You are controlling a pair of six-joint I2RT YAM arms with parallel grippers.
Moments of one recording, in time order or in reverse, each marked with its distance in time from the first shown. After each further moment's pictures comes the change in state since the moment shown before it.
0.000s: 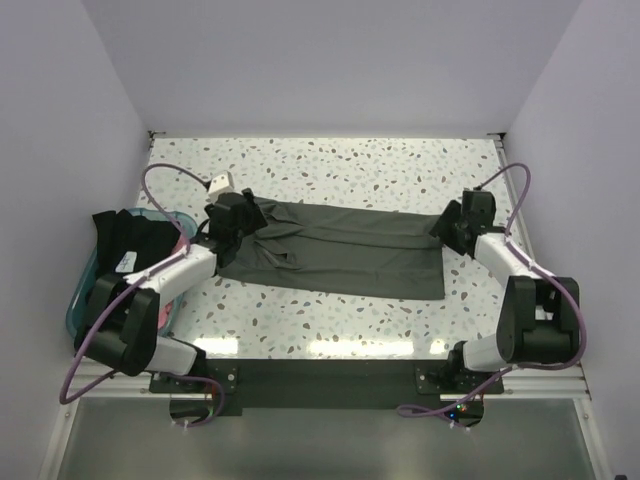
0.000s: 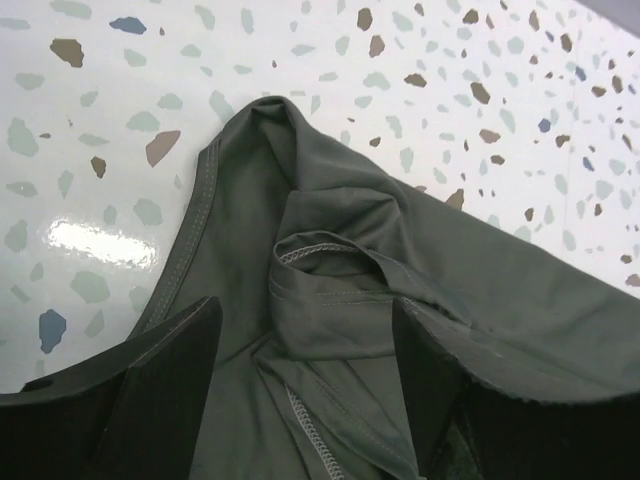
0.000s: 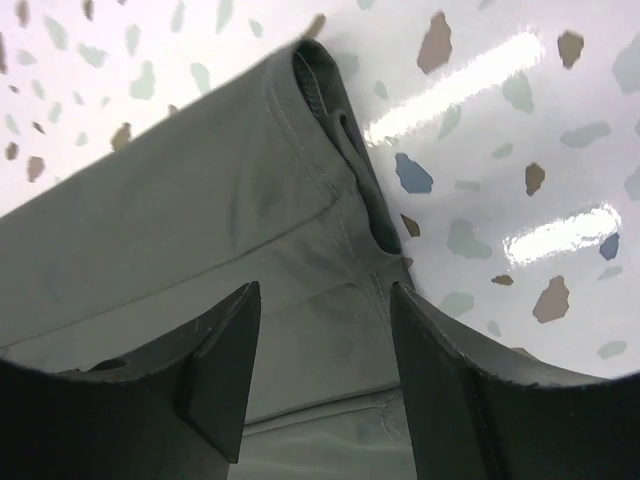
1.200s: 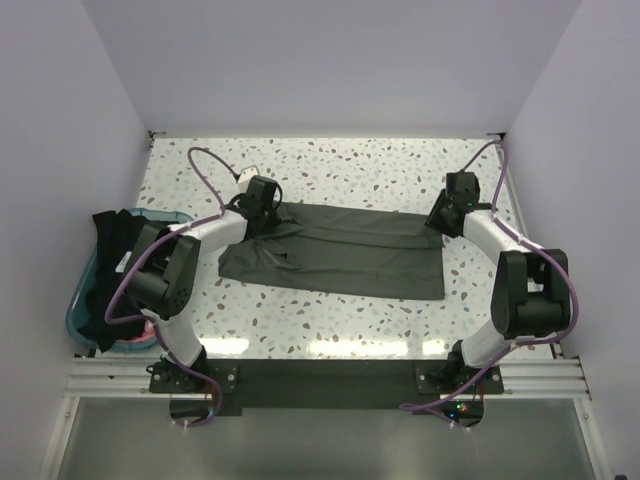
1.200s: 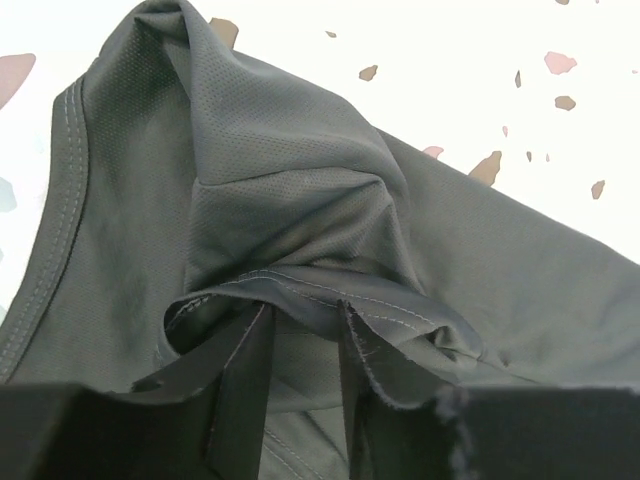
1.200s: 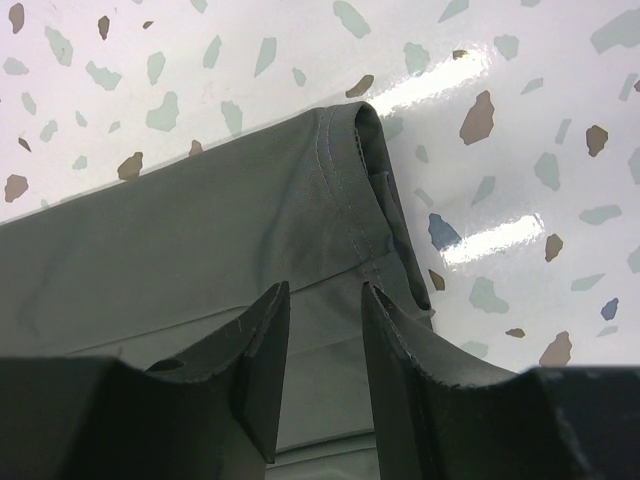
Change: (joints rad) left arm -0.051 0.372 0.342 -0.249 0.032 -0.111; right arm 0.084 0.152 0.204 -0.098 0.113 -0.087
